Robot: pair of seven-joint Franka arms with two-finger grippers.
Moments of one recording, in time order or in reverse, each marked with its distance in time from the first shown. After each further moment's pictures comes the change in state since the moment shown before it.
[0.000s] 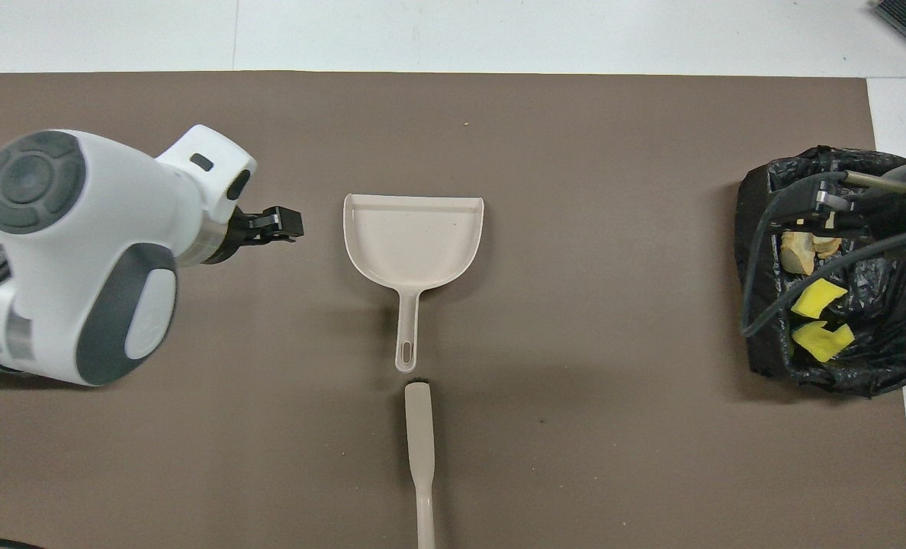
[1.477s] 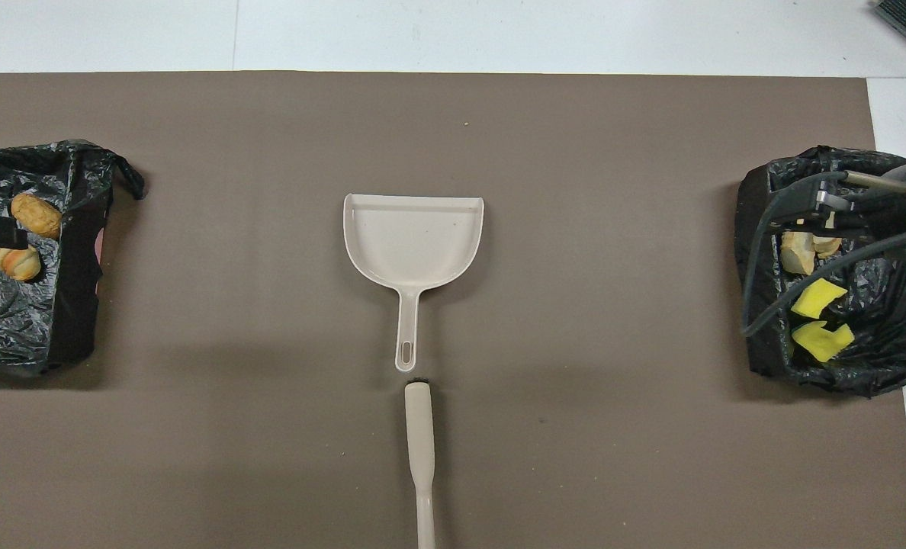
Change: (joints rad) left arm 0.520 -0.089 -0.216 0.211 0.048 -0.293 0.381; right arm 0.000 0.000 0.000 0.000 0.000 0.000 0.000
